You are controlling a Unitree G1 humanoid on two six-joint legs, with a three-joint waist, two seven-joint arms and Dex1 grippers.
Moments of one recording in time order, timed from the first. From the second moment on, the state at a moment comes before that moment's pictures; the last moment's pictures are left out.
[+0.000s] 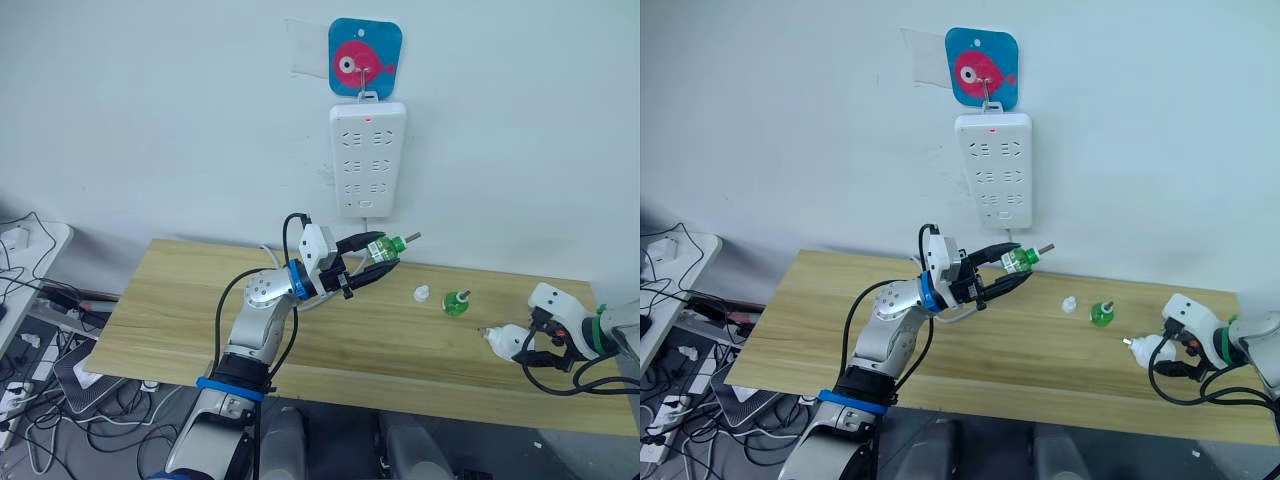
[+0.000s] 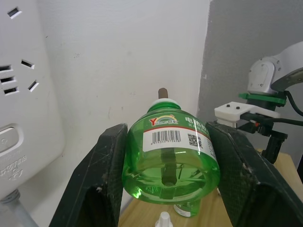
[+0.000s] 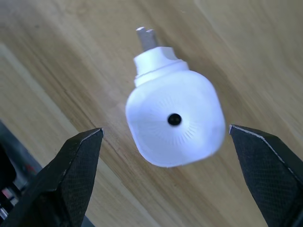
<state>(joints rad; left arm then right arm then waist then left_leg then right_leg) -0.49 0.12 -0.13 0.25 -0.31 -0.12 -1.01 -0.24 -1.06 0.18 0.23 0.07 0.53 1.12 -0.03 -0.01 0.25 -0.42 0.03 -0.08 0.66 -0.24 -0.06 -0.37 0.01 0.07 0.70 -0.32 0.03</state>
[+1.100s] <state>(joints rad) -0.49 0.12 -0.13 0.25 -0.31 -0.12 -1.01 -0.36 -0.95 0.26 0.47 -0.10 0.31 1.13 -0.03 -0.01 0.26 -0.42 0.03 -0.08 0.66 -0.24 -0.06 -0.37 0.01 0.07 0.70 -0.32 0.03</state>
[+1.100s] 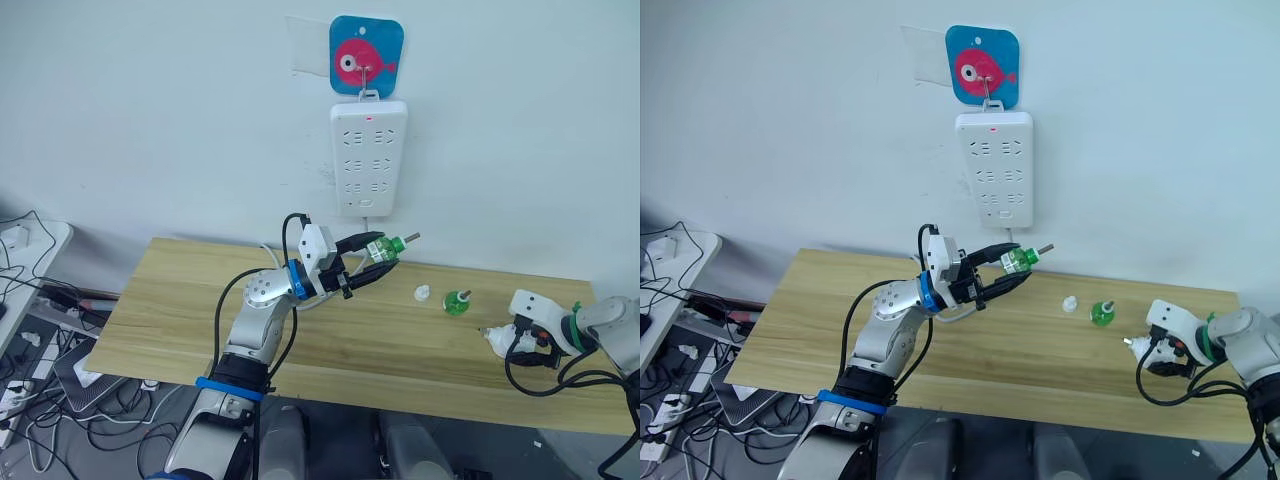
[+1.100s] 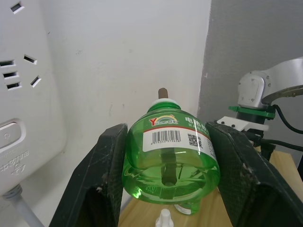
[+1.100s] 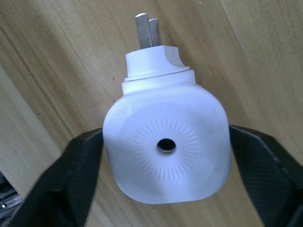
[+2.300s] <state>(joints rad) -0.57 0.20 -0.19 0.15 -0.46 0.12 -1.30 -0.46 -0.96 -0.39 0.14 1.44 1.61 0.67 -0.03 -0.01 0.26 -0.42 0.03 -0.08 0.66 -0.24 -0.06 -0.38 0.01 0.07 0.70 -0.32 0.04</state>
